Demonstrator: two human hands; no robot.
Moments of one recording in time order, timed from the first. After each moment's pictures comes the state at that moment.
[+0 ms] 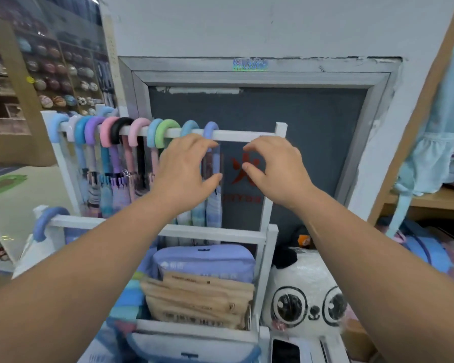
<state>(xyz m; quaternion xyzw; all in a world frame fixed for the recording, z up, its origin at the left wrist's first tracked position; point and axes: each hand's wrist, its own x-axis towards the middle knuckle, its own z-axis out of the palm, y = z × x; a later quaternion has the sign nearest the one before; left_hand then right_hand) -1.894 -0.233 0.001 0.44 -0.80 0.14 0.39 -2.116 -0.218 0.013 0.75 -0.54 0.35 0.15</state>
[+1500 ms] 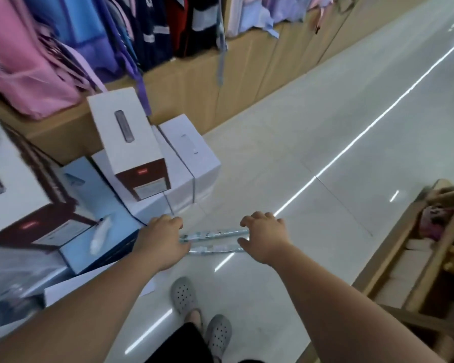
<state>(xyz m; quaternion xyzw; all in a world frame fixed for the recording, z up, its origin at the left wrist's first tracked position) -2.429 0.175 -0.506 0.26 -0.91 -0.21 -0.25 -2.581 0.372 -0.490 0.34 -0.89 -0.07 -0.30</state>
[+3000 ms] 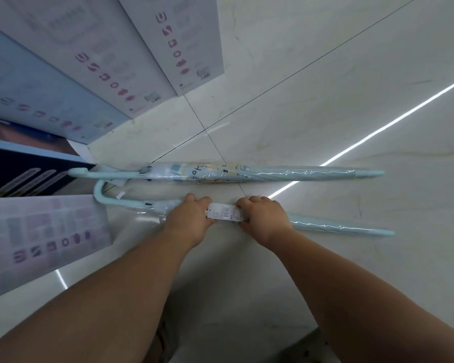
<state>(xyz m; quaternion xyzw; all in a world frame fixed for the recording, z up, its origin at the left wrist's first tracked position) -2.520 0.320 -1.200 0.36 -0.83 -0.25 -0.33 -2.660 0.463 -1.217 0.46 -0.80 0.01 -0.39</state>
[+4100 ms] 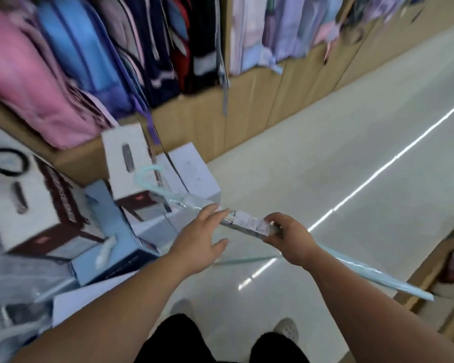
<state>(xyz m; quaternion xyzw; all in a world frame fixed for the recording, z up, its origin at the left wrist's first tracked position) -2.535 0.264 -0.439 0.23 -0.90 -0.36 -0.08 -2.709 0.453 -0.452 0.29 -0.88 0.23 -0.30</state>
